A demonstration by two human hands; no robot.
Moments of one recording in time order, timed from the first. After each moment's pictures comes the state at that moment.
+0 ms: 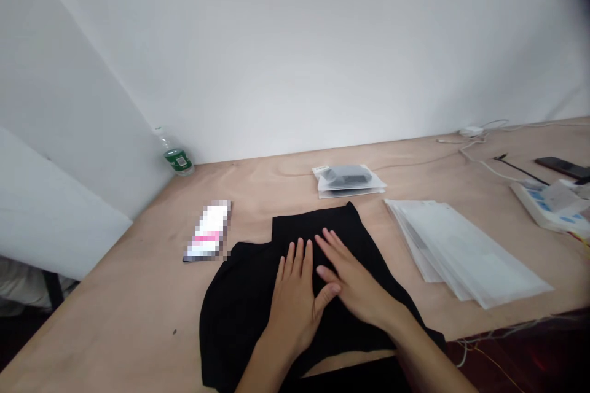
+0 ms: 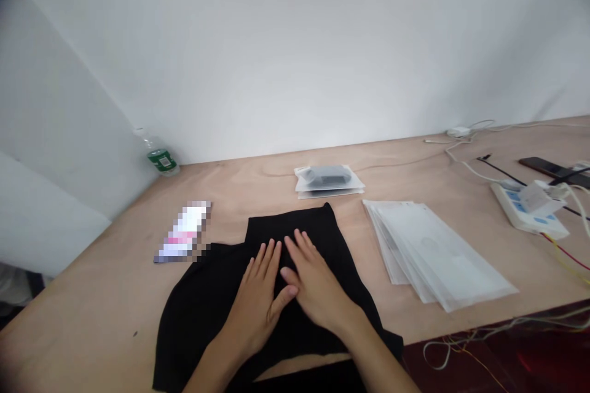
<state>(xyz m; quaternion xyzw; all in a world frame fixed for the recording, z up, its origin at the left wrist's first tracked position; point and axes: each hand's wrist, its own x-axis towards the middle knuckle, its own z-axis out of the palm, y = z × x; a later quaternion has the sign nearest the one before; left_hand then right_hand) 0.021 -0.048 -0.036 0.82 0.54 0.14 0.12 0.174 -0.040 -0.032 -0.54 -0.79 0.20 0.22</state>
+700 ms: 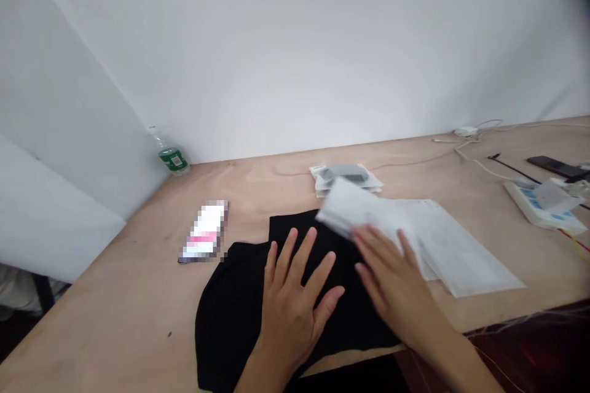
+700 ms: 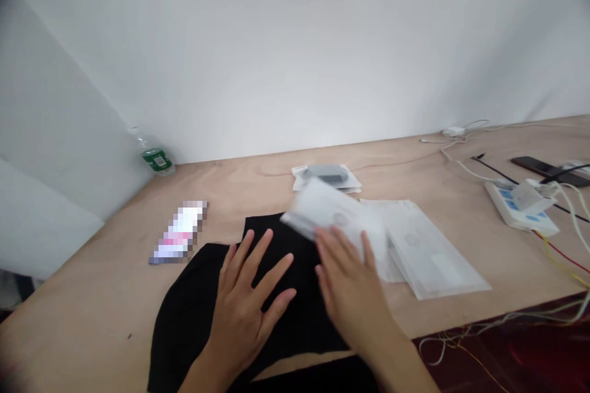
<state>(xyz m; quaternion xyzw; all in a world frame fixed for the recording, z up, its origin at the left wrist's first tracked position) 0.019 -0.061 -0.005 0.84 0.45 0.29 -0.09 0.215 -0.070 -0.007 -0.58 -0.78 -0.09 0.19</state>
